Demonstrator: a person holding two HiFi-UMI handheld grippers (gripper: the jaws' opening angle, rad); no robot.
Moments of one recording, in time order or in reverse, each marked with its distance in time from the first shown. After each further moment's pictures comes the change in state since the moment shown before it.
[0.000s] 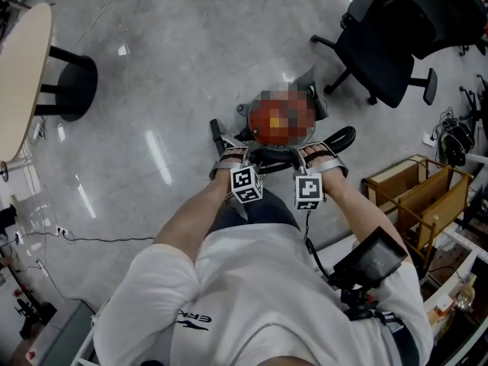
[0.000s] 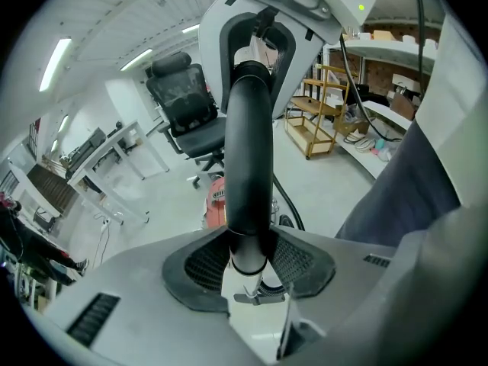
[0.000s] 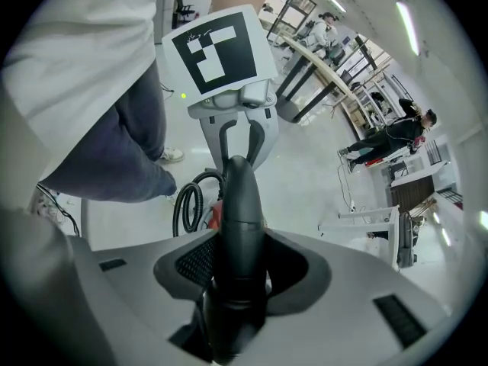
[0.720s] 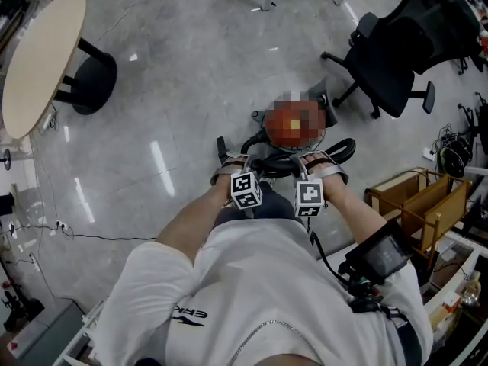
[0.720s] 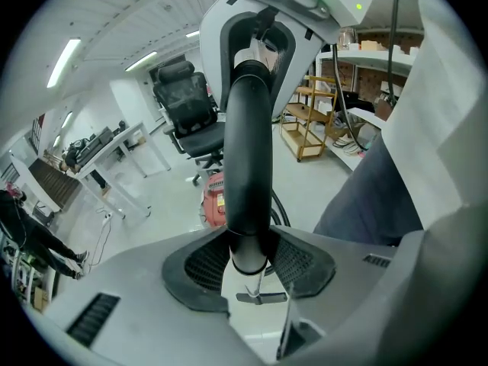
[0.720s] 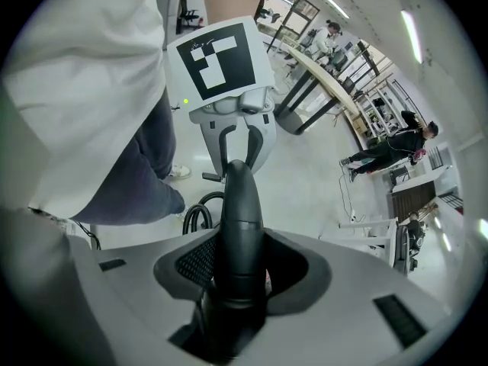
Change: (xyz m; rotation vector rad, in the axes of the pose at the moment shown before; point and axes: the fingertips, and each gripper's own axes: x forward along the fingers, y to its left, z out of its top) left arm -0.093 -0.046 -0.046 -0.024 -0.022 -0.011; right arm -0.059 0.029 0.098 -0.017 -0.024 0.006
